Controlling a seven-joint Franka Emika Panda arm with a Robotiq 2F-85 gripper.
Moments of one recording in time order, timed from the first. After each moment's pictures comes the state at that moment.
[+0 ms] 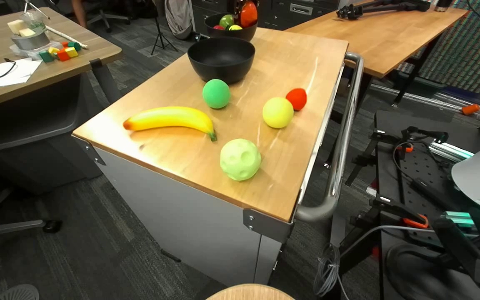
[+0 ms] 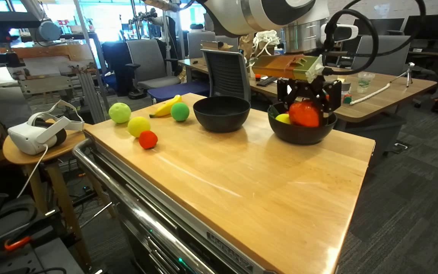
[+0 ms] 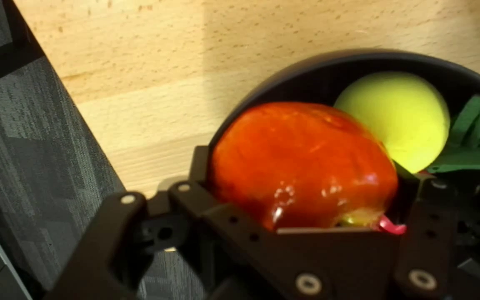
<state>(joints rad) -0.21 0.56 -0.16 -1.57 -0.06 2.30 -0.04</state>
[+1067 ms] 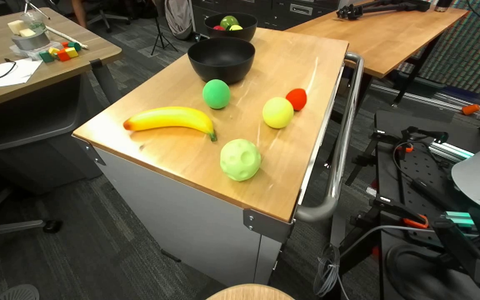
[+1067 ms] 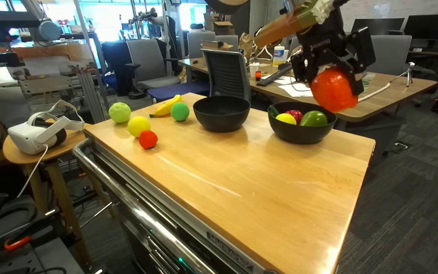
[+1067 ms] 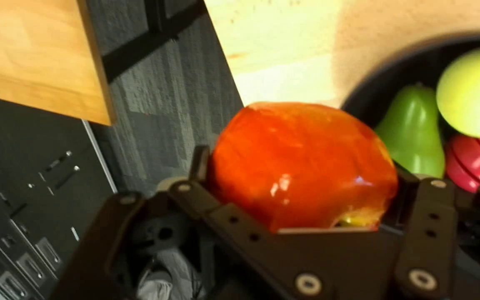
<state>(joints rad) -0.12 0.41 -0.28 -1.65 -0.38 2.25 0.20</state>
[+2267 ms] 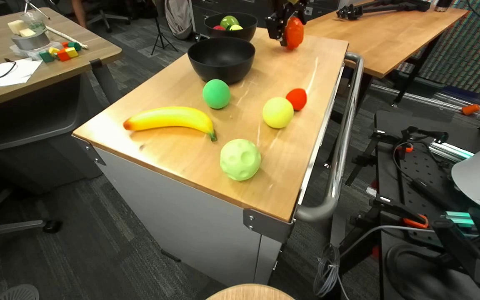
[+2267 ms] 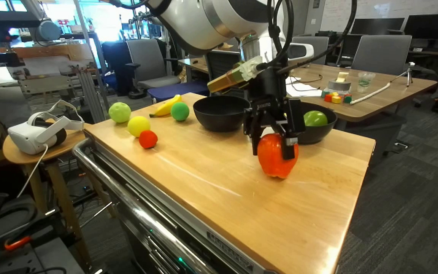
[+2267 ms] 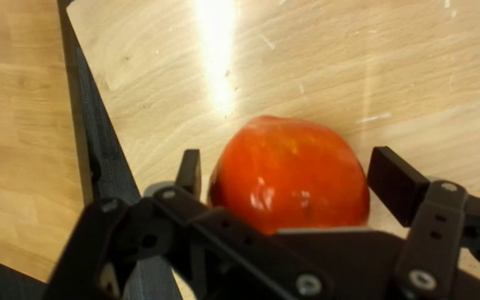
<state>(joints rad) -0.08 0.39 -0.24 -1.86 -0.41 2.02 0.34</state>
